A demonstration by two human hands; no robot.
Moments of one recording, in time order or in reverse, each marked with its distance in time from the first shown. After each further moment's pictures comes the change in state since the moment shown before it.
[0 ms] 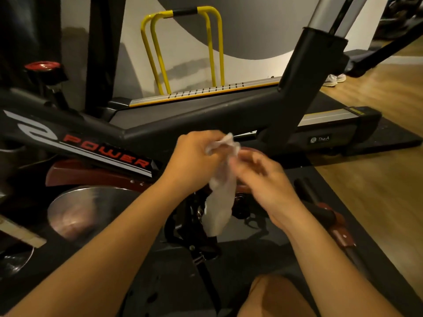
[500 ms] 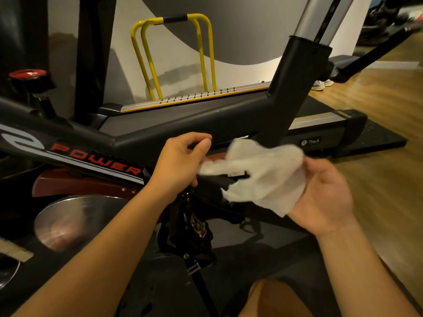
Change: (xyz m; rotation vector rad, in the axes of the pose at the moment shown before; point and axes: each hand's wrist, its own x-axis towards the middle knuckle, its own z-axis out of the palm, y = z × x) left_hand 0.006 -0.013 -0.001 -0.170 0.065 -0.209; right_hand -0.020 -0.002 -0.066 0.913 -0.316 0.146
